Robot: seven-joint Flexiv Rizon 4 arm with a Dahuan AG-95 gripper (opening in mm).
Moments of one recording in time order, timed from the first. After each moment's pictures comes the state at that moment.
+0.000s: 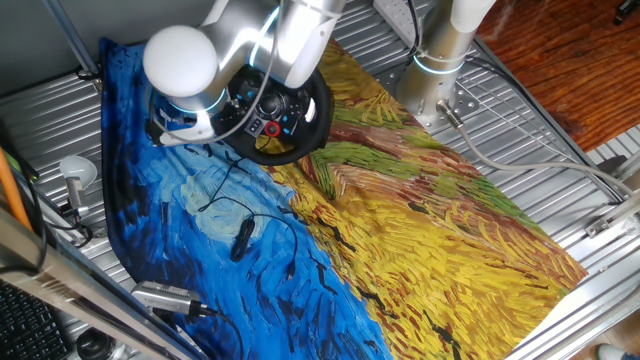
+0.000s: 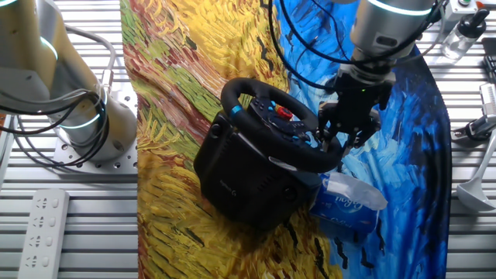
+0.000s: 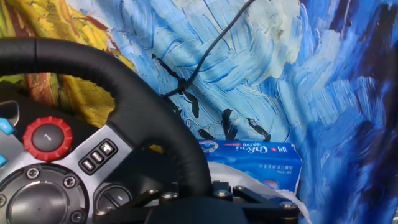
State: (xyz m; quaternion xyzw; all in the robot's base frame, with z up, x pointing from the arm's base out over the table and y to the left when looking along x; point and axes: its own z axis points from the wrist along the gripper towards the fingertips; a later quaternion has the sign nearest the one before) arm 0.541 -0.092 0.127 0.59 -0.77 0.13 0.18
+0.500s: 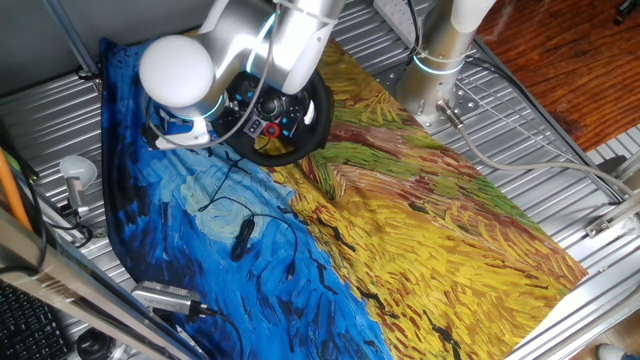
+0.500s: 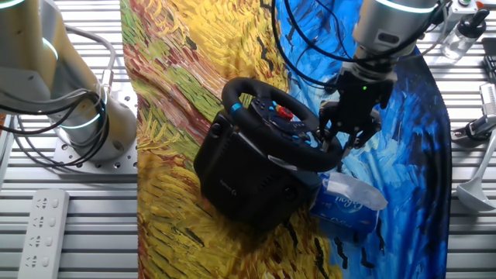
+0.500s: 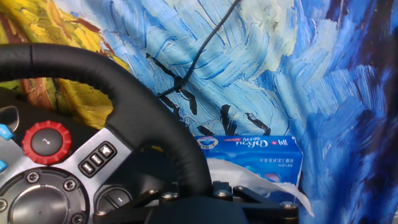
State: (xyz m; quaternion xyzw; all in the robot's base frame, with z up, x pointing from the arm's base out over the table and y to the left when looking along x) arm 0.540 -0.096 0.130 0.57 -0.78 0.15 0.20
